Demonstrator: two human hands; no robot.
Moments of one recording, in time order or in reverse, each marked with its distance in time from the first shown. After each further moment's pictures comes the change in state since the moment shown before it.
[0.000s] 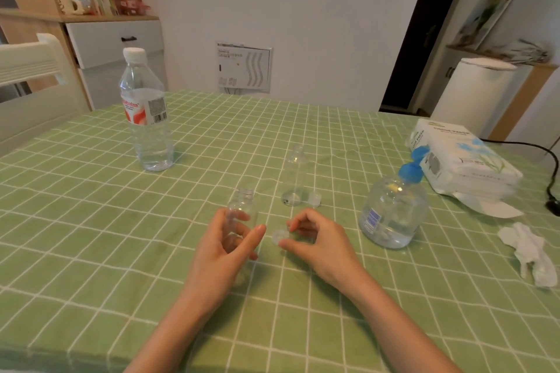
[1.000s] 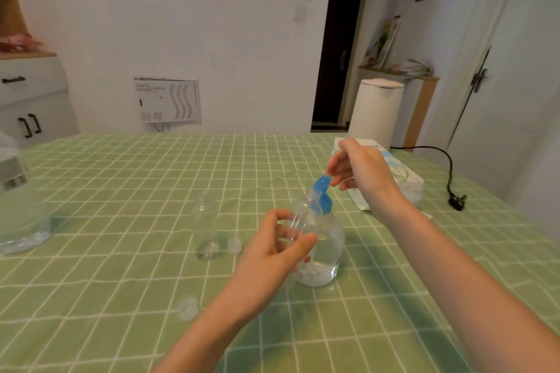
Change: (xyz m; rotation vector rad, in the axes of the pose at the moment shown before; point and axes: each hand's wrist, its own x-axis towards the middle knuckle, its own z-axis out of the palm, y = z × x) left_hand 0.050 0.042 0.148 -0.054 -0.505 -0.071; right_hand 0.061 -0.019 -0.192 0.173 0.490 0.143
